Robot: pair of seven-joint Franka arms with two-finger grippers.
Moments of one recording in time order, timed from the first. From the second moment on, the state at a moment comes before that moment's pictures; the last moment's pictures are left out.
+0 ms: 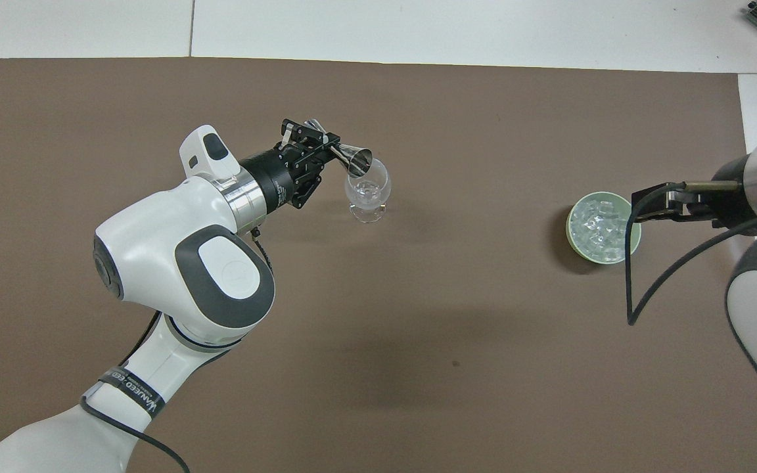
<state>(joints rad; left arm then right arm) -0.34 0.23 -0.25 -1.91 -1.22 2.94 -0.55 0.02 -0.03 0.07 -1.62 -0.06 1.62 0.19</state>
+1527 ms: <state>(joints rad) -0.34 0.24 -0.25 -1.89 -1.22 2.96 -0.31 0.02 -0.03 0.07 -1.62 -0.06 1.62 0.19</state>
